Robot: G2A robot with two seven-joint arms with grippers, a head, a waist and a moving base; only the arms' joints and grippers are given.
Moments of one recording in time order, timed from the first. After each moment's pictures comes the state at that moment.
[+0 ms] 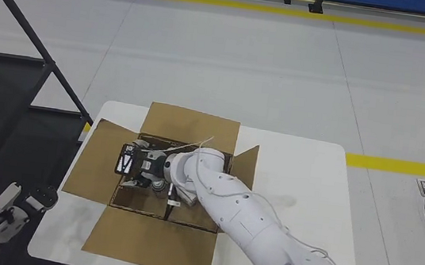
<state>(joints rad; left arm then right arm) 1.76 -1.03 -2.03 -1.77 -0.67 -0.50 -0.74 -0.19 -1.85 0.46 -0.47 -1.36 -0.60 -0.10</state>
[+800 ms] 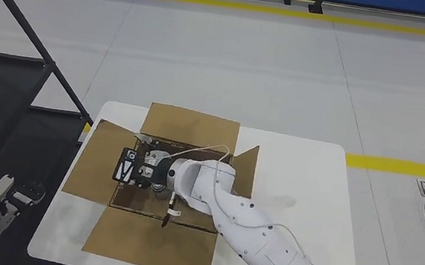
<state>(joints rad) 1.70 -1.04 -2.05 -1.68 -0.55 -0.49 -0.65 -0.44 -1.66 0.67 -1.06 -1.52 -0.50 0.14</state>
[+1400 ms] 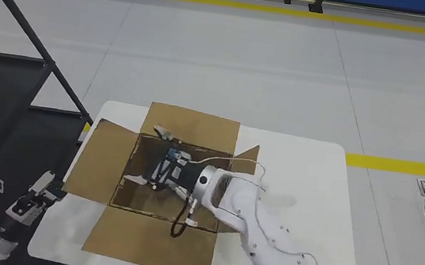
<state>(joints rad) 1.60 -1.04 -1.93 -1.65 -0.31 -0.42 -0.59 -0.75 -1.56 0.97 -1.48 -1.43 -0.60 0.07</state>
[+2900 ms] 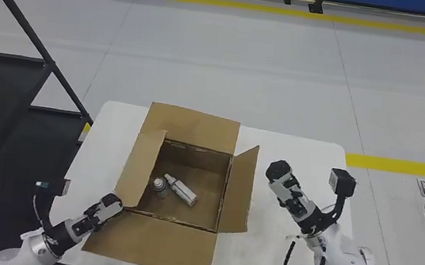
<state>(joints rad) 1.61 -1.05 -1.75 -1.86 -0.14 -0.45 -0.73 -1.18 -1.38 1.54 -1.66 -0.07 -0.65 0.64</state>
